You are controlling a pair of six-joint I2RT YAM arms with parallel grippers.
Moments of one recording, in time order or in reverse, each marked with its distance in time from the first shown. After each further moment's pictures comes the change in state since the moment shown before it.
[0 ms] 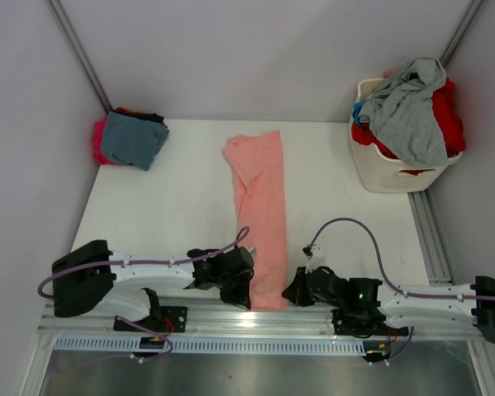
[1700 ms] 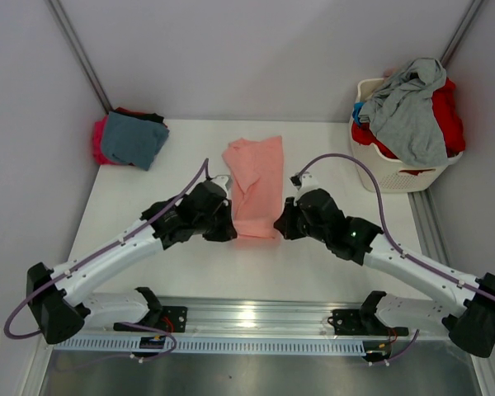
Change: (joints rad) left arm 0.359 -0.212 0.439 -0.430 -0.221 0.335; right arm -0.408 0.259 0.718 -0.340 -0.116 -0.483
